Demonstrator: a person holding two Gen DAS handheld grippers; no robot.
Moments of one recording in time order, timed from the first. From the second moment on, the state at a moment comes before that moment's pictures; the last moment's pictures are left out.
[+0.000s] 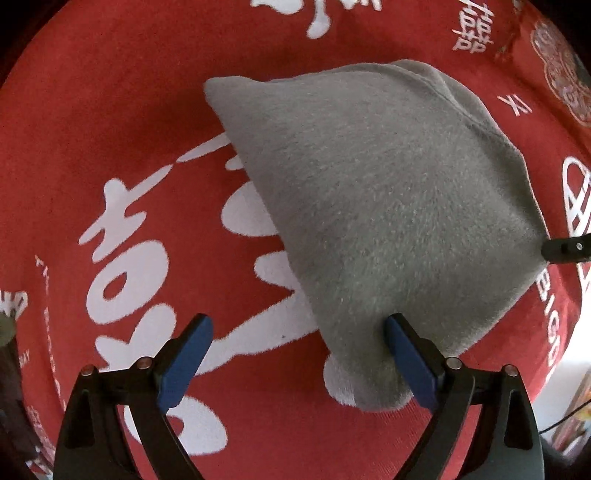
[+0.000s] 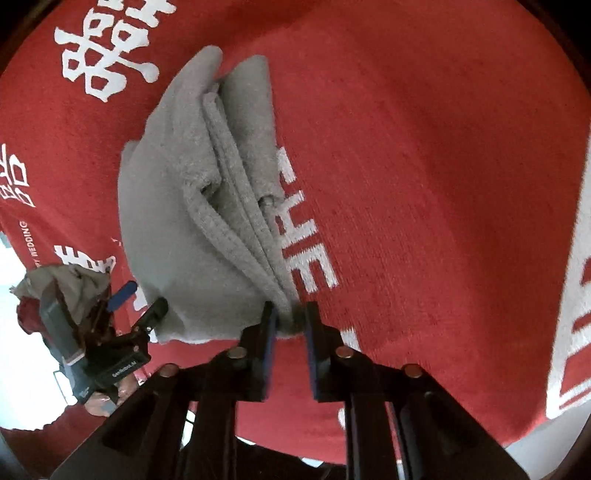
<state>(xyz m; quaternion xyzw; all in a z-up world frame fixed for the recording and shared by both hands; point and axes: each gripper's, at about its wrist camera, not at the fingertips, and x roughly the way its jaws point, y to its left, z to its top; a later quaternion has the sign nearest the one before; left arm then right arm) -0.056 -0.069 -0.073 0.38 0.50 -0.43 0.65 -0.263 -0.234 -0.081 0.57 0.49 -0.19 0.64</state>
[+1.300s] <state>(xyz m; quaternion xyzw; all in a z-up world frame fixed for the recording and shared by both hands) 0.003 -0.132 -0.074 0.27 0.58 -0.33 0.69 -0.168 -0.332 -0.082 0.48 0.49 -0.19 0.70</state>
